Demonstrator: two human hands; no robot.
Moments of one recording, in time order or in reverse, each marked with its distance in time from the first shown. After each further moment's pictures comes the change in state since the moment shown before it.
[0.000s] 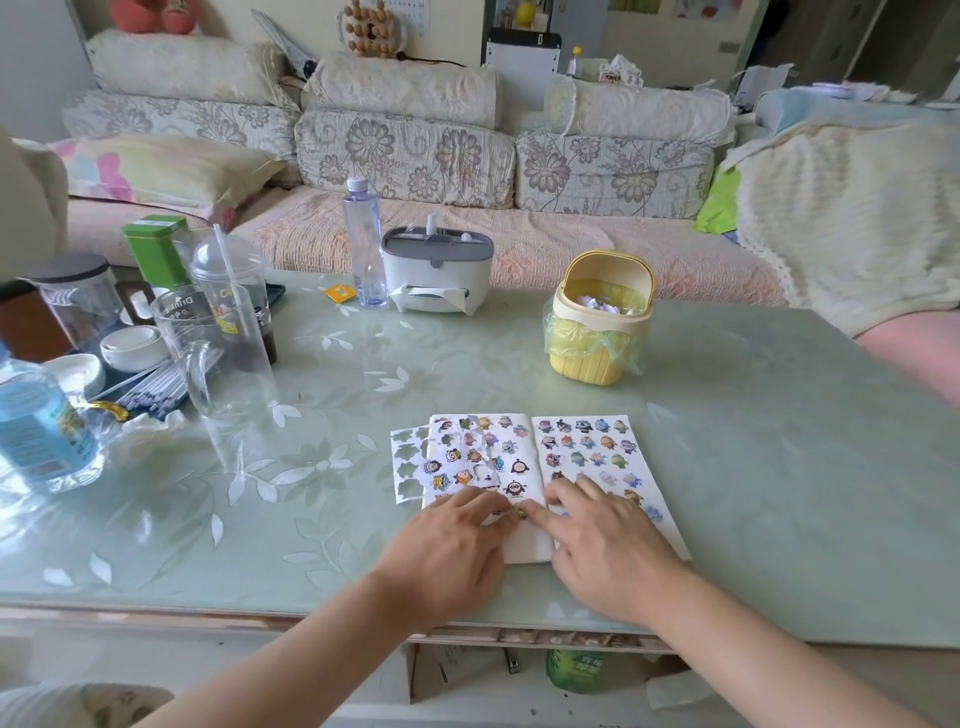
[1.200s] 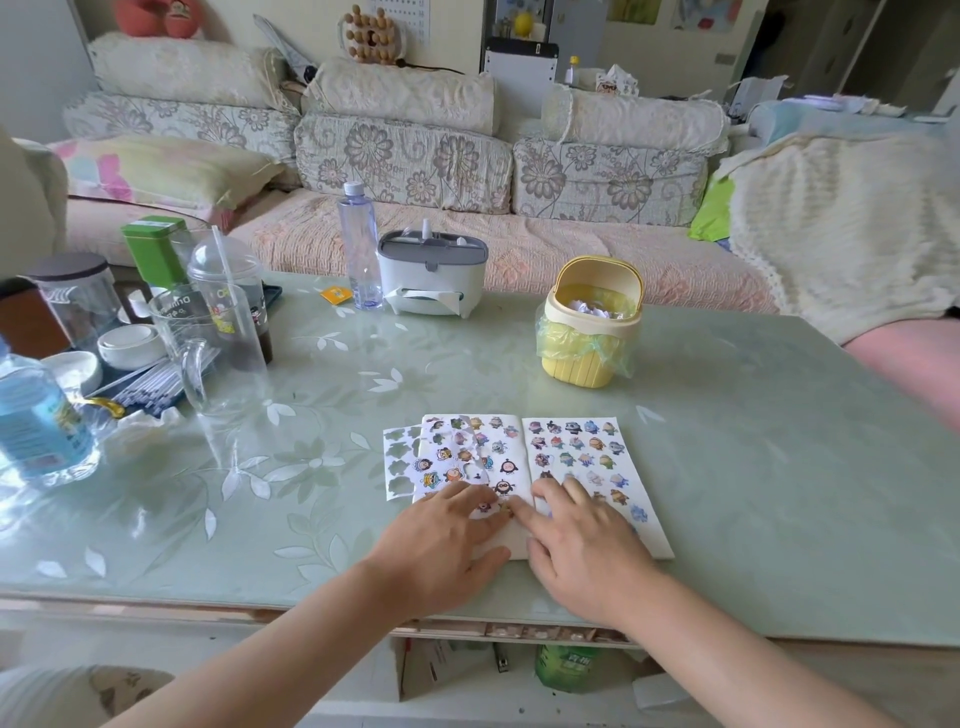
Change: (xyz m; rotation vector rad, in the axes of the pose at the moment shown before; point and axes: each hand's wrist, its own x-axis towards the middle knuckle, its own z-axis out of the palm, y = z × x) left_hand 0.004 0.004 -0.011 0.015 -0.154 -0.099; right_hand -0.002 -0.007 0.002 0.027 -0.020 0.015
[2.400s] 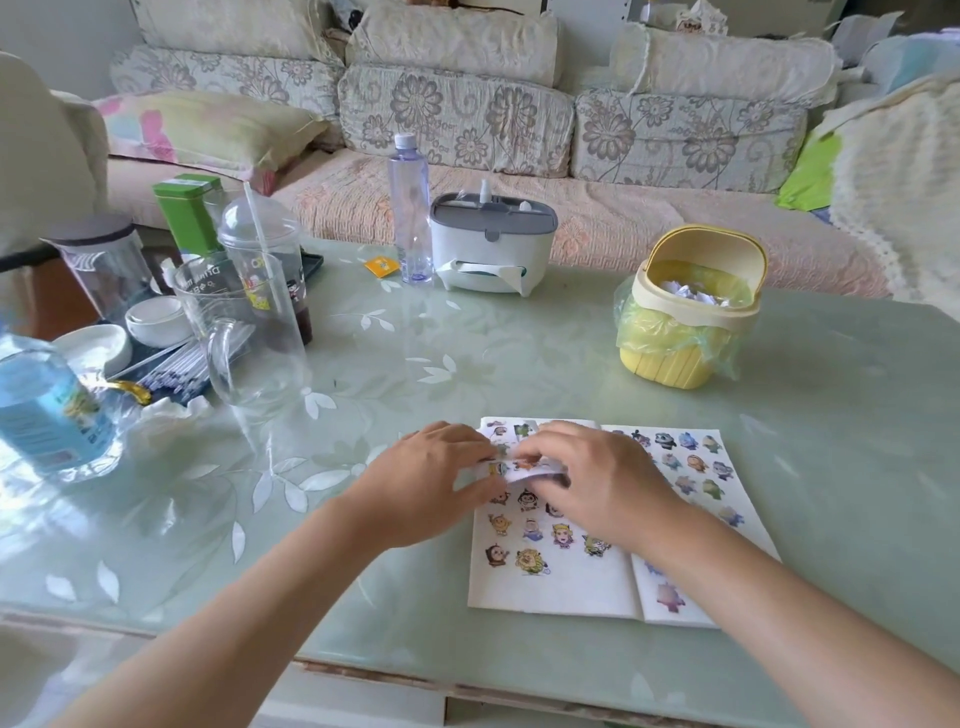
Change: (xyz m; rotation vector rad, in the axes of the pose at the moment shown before) left_hand 0.025 -0.107 -0.021 -0.191 0.001 -0.214; right_hand 0.119 -0.006 -0.005 0.360 0.217 -0.137
